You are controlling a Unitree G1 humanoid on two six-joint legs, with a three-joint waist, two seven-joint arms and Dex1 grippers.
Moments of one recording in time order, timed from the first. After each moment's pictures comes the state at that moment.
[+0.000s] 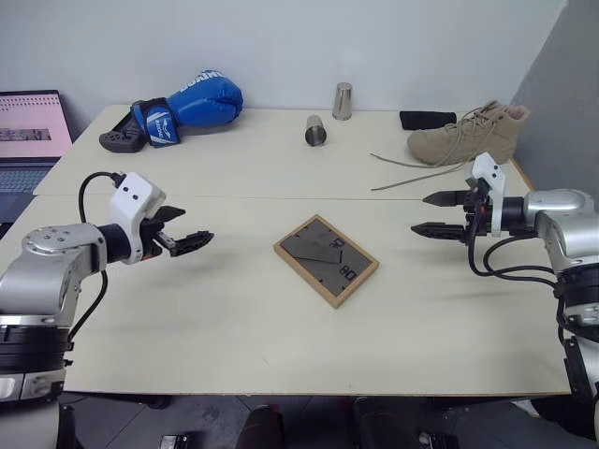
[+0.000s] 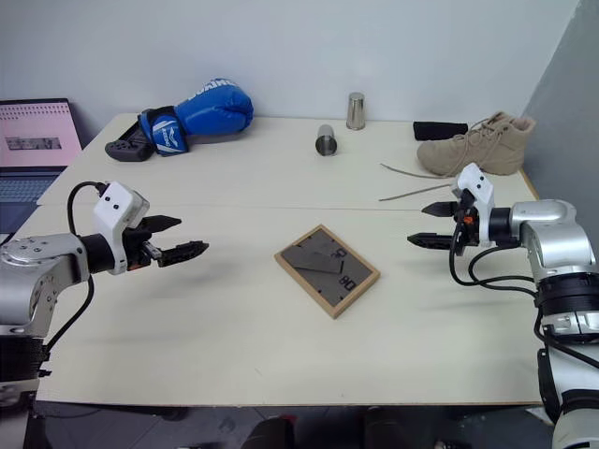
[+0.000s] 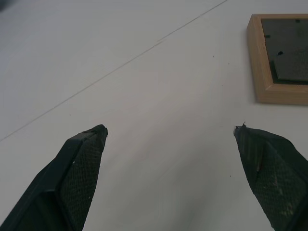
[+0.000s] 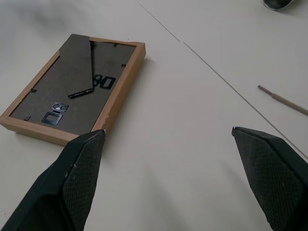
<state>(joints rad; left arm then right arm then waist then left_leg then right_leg) -0.47 0.92 0.16 0.09 -0.35 0.61 -0.91 -0.81 -0.77 0.06 0.46 0.25 0.40 1.28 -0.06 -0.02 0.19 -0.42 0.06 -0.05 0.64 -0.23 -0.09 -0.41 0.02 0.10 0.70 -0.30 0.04</state>
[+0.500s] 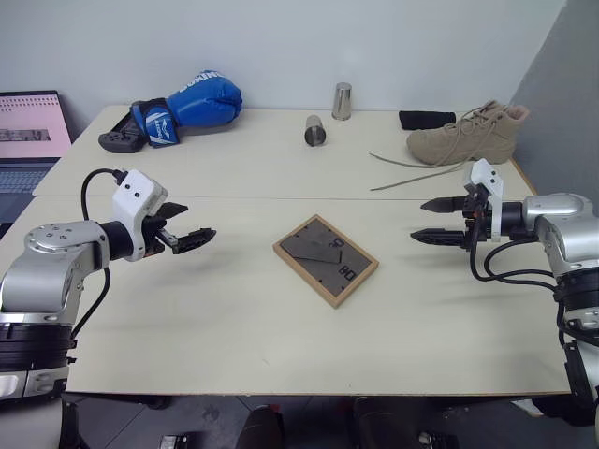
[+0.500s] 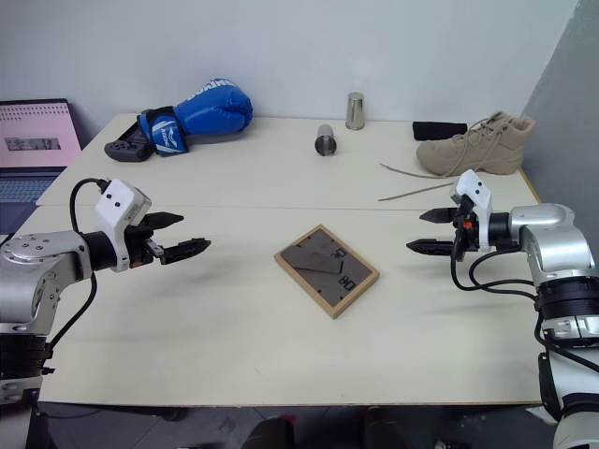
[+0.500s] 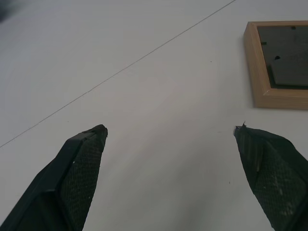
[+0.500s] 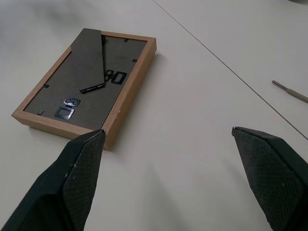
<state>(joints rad) -0.47 0.91 0.15 0.10 -0.35 0.60 -0.91 -0.80 -0.78 0.06 0.44 0.25 0.42 1.31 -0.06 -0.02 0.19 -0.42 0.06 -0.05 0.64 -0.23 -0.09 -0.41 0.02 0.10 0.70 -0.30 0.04</state>
